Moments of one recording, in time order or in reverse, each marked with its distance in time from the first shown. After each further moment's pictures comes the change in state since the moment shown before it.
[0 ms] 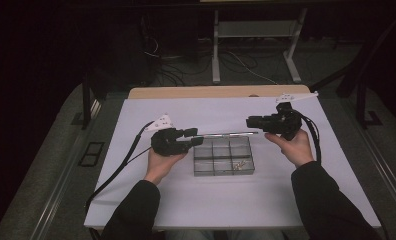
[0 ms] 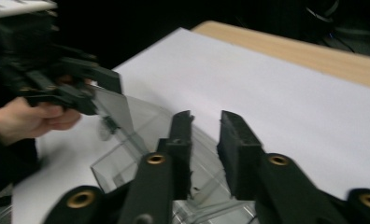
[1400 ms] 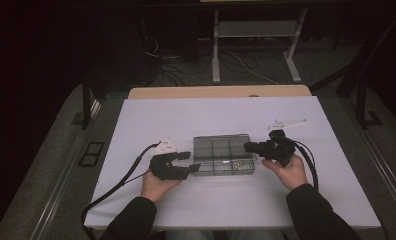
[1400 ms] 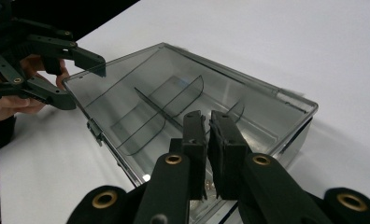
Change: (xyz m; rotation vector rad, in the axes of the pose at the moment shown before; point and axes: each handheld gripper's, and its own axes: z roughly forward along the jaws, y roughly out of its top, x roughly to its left) left arm -0.030 -0.048 -0.010 0.213 0.100 -0.031; right arm 0.018 -0.064 0.017 0.080 -0.031 0.030
